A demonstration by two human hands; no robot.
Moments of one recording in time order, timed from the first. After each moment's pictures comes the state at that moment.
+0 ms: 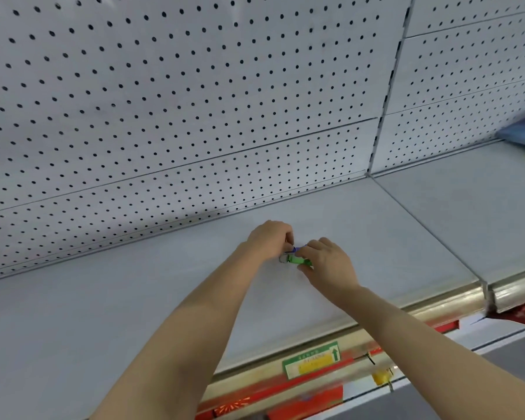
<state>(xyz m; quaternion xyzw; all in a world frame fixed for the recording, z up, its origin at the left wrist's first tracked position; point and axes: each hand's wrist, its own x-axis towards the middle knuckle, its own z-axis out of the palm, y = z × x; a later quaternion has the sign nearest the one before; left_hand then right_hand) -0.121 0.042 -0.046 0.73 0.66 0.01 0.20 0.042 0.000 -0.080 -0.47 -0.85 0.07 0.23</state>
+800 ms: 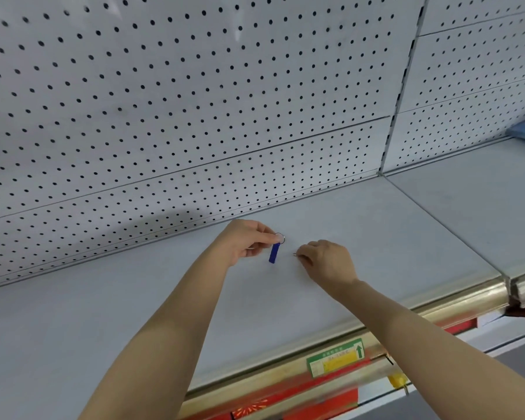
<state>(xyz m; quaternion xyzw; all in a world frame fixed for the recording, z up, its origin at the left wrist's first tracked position) -0.191 -0.008 -0.004 0.41 0.67 0.31 0.54 0.005 0.003 -0.086 -0.47 -0.84 0.05 0.26</state>
